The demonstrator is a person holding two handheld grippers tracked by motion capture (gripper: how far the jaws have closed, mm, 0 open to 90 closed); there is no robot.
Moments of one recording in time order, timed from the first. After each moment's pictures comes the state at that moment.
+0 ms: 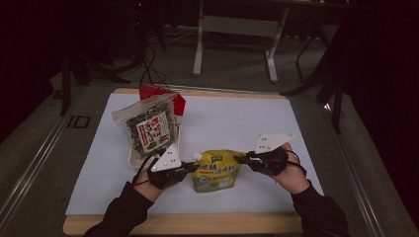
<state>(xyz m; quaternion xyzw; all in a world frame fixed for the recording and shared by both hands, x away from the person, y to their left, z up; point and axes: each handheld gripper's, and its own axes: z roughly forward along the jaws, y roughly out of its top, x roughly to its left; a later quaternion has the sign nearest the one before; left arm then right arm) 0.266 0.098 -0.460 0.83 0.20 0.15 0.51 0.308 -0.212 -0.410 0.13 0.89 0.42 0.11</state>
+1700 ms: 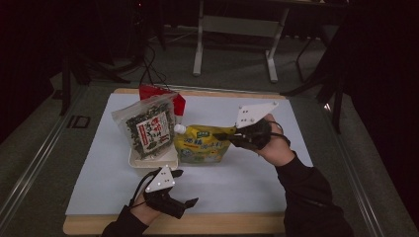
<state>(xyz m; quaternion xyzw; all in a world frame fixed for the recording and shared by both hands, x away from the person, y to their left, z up) 0.228 0.105 -0.509 0.81 0.26 0.11 0.52 0.335 -0.154 -0.342 0.04 0.88 0.45 0.11</state>
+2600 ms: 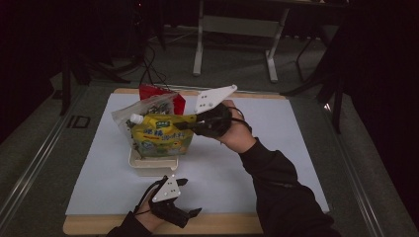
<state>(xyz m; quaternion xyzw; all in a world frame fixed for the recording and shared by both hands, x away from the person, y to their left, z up) 0.219 0.094 -0.530 0.82 0.24 0.10 0.51 0.349 -0.065 -0.328 0.00 0.87 0.49 0.08</state>
